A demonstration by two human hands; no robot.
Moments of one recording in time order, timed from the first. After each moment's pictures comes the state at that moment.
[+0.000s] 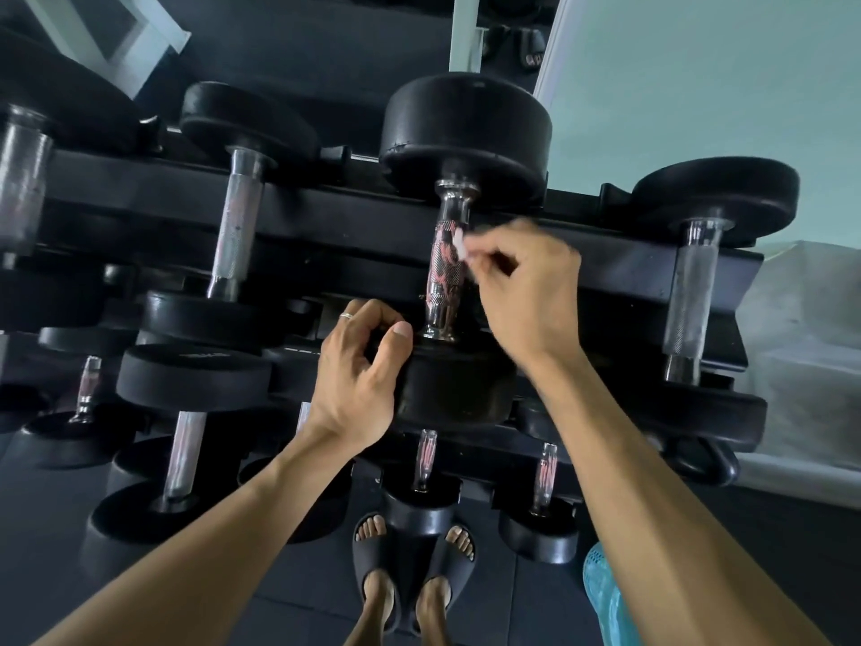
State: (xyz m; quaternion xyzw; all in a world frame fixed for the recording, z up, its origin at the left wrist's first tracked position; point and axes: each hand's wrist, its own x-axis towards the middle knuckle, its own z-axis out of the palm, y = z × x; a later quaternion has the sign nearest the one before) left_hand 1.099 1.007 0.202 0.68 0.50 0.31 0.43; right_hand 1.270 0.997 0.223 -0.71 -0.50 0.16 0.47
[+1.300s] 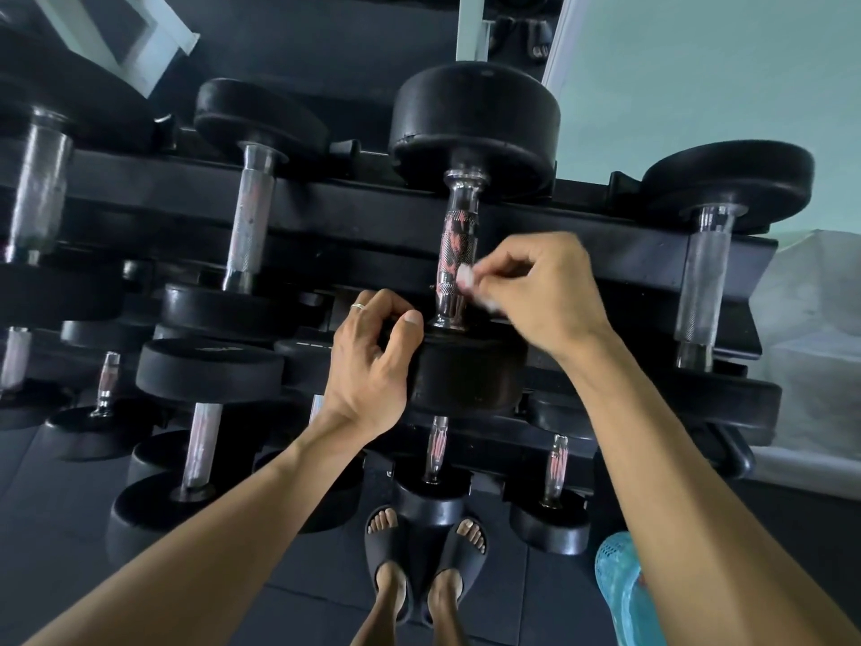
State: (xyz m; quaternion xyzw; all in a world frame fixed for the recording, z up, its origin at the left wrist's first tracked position) left_hand 1.100 1.007 0.202 0.69 0.49 0.31 0.43; right_hand 1.280 0.989 0.236 -0.71 -0.46 0.34 0.42
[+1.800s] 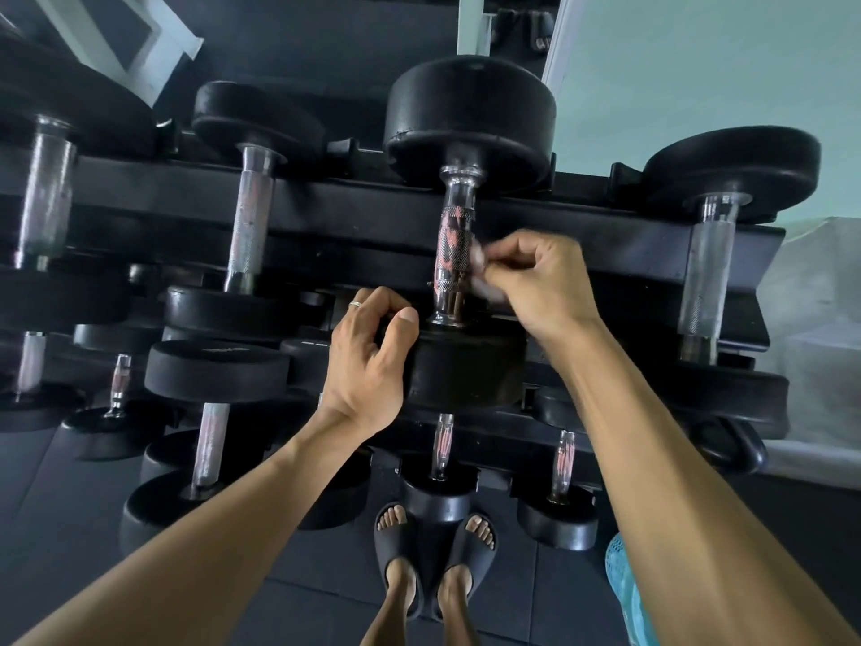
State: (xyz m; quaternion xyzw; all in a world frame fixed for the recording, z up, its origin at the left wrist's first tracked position) left_hand 1.098 1.008 0.203 0.69 0.51 0.30 0.42; right_hand 1.278 0.990 0.222 -0.68 -0.31 0.44 0.50
